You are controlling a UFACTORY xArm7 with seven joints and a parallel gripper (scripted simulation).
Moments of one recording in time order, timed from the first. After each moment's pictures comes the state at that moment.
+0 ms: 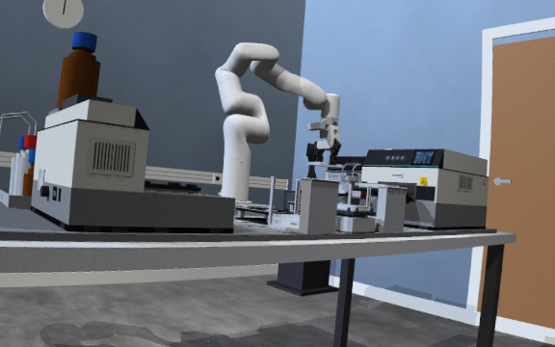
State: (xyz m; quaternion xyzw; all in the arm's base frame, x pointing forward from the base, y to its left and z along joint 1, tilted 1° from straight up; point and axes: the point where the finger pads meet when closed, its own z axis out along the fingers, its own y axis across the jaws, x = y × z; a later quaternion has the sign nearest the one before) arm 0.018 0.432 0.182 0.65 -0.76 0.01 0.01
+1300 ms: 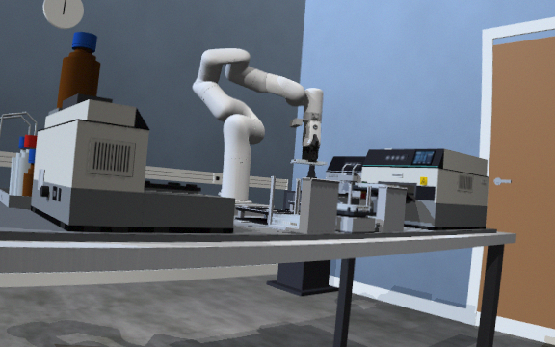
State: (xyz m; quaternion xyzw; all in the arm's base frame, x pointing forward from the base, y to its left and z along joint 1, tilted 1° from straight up) arm 0.025 0.327 0.183 0.53 -0.85 0.00 0.01
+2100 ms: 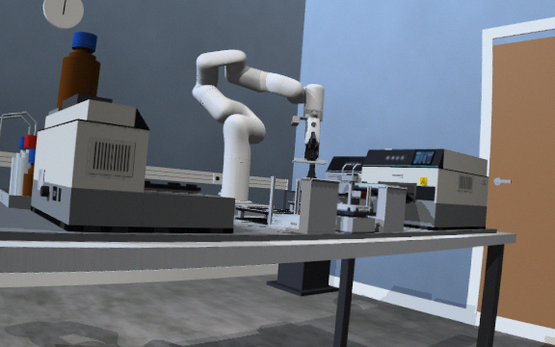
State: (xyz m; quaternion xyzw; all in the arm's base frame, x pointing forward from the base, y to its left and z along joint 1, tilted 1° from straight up) arm 0.072 0.286 0.184 0.44 -0.90 0.00 0.01
